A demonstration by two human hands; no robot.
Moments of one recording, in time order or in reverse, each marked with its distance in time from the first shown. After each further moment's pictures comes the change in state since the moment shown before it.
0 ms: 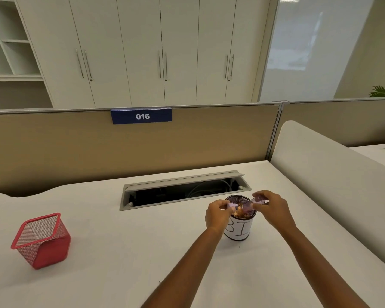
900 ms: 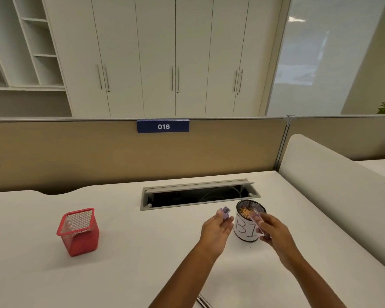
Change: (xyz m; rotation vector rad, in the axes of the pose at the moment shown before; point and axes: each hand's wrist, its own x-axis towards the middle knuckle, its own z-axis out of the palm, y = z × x) left_hand -0.079 0.014 -0.072 -0.917 -0.118 -0.356; right_hand -0.082 -0.019 0.011 0.612 -0.160 0.203
